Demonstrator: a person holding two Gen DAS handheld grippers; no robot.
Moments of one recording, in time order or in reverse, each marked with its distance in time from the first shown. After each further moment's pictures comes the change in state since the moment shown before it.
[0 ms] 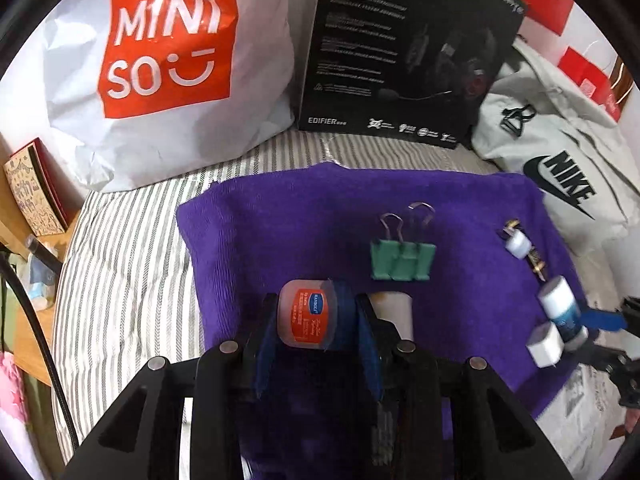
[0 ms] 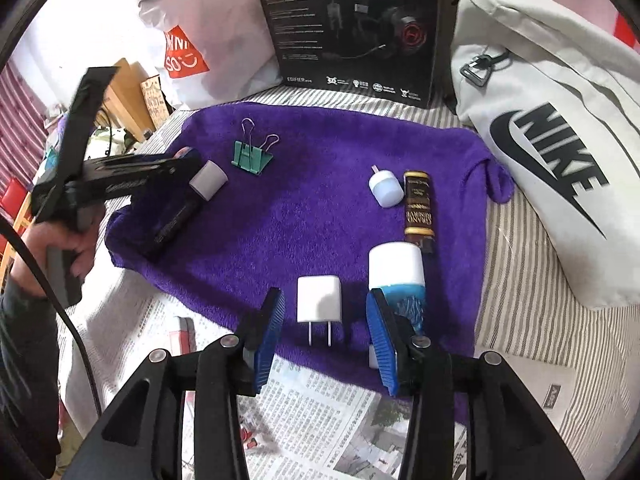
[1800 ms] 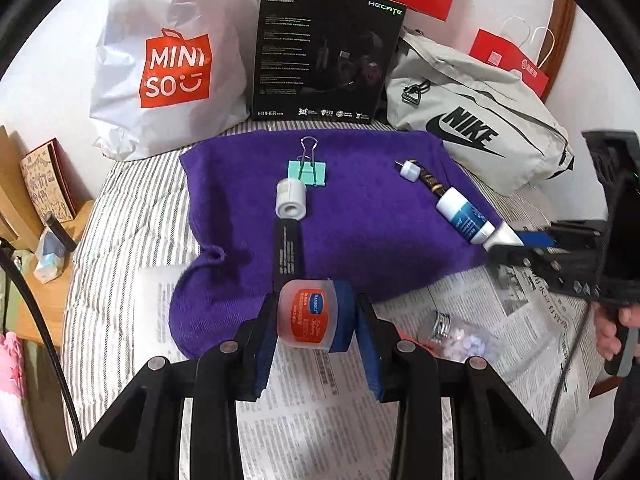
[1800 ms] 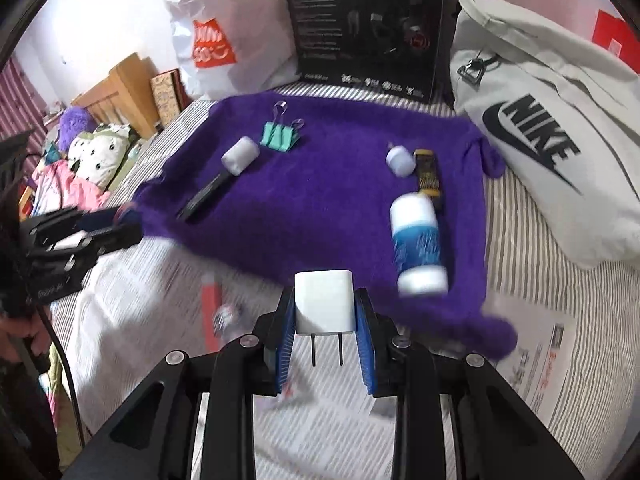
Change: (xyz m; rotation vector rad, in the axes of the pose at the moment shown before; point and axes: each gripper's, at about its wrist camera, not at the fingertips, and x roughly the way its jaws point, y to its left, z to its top) left arm -0.110 -0.045 -0.110 0.060 -0.075 -0.061; right arm -0.025 0.028 -0.034 -0.010 -0.037 -0.033
